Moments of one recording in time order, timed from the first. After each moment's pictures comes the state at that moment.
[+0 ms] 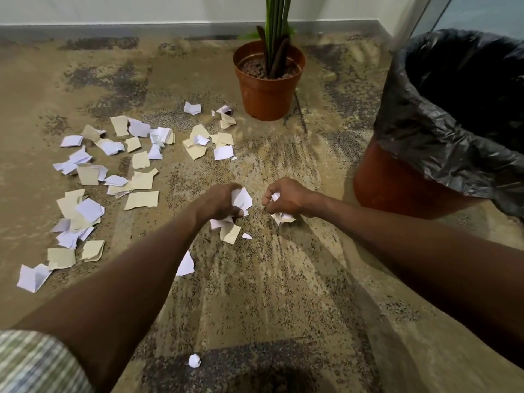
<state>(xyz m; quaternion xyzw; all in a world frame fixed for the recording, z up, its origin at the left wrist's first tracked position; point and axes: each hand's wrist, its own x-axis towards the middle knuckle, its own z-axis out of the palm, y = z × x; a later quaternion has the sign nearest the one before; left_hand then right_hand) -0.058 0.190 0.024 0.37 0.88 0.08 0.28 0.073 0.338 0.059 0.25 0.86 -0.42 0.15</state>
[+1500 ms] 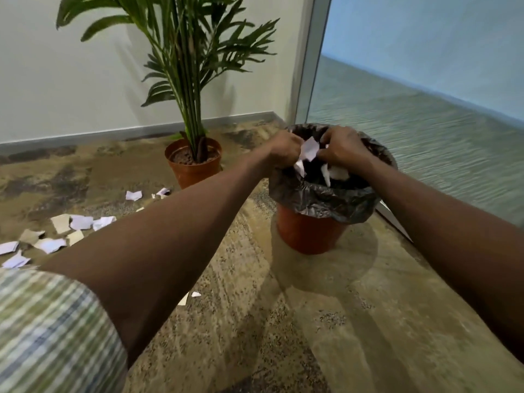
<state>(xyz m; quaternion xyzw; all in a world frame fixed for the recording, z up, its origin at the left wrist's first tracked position) 0.108 0.376 0.303 0.44 0.70 0.46 0.34 0.228 0.476 0.301 0.47 0.86 -0.10 -0.17</state>
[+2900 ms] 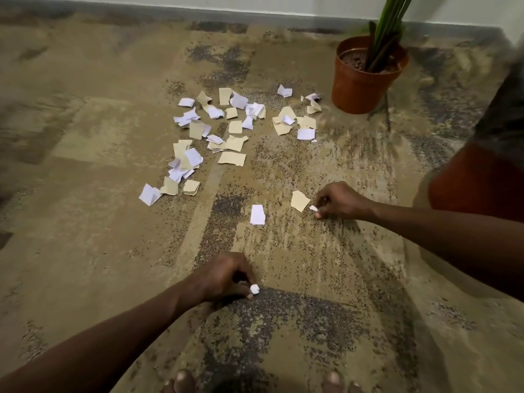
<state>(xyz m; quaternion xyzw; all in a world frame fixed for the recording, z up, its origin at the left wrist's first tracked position) 0.089 -0.065 0.015 0.44 0.82 0.21 0.31 0.085 0.285 0.036 0.08 0.93 -0.30 0.18</state>
